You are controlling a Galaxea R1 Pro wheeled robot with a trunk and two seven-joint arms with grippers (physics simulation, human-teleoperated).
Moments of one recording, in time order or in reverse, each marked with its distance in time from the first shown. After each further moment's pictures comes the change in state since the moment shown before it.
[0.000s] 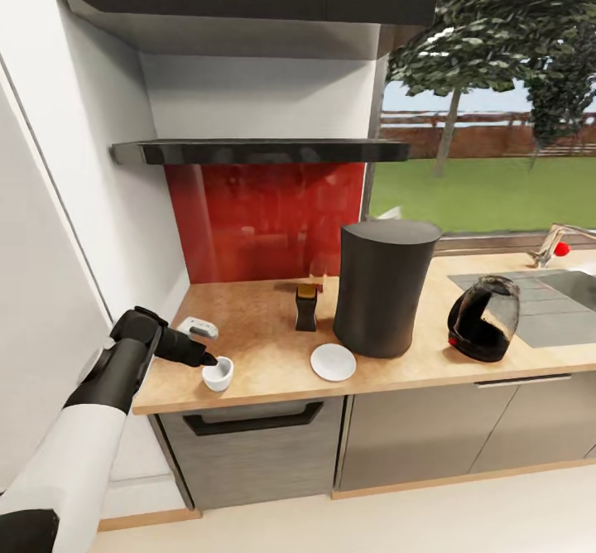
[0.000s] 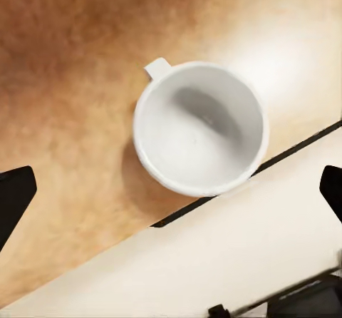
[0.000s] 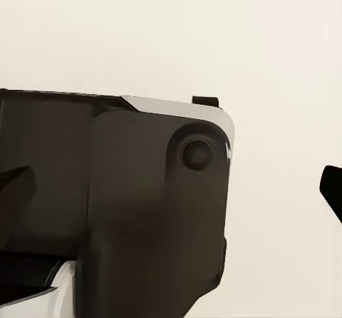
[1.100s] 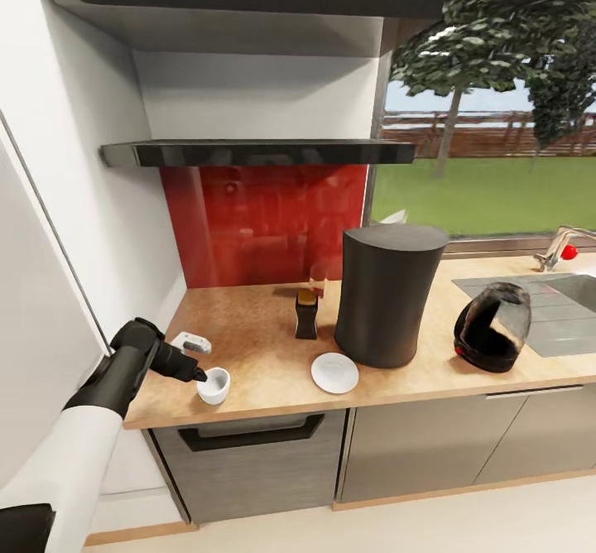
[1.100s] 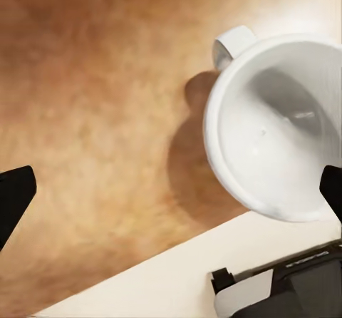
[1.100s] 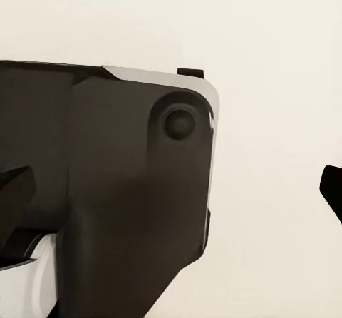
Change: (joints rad) left arm 0.001 0.027 0.000 0.123 -0.001 -0.003 0.063; right arm 0.000 -0.002 0.004 0.063 0.004 0.001 -0.004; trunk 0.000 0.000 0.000
